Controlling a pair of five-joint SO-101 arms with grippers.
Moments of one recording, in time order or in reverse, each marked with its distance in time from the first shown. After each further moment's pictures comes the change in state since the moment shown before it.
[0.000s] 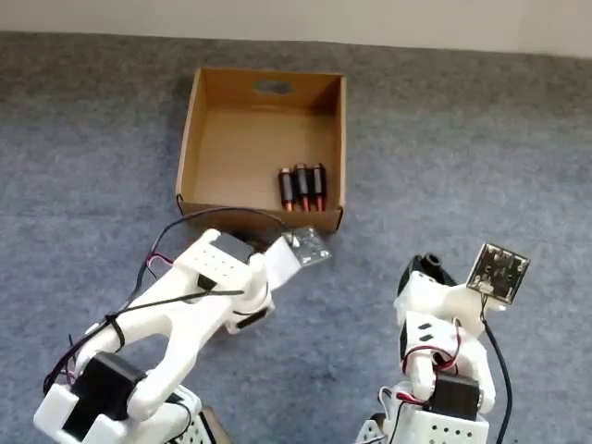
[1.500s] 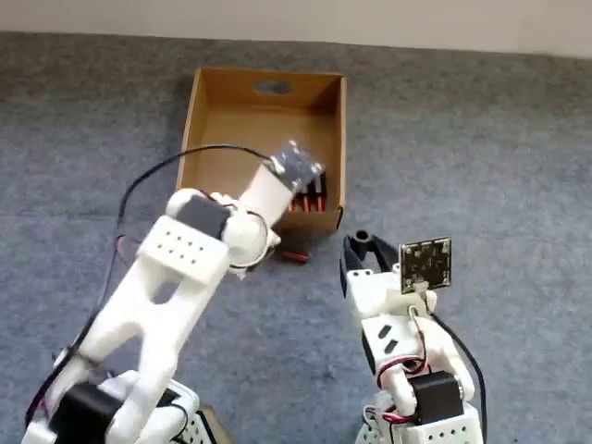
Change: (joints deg) left arm -4.4 -12.9 -18.7 7.1 9.8; right arm -24.2 0.0 -1.5 -12.9 10.0
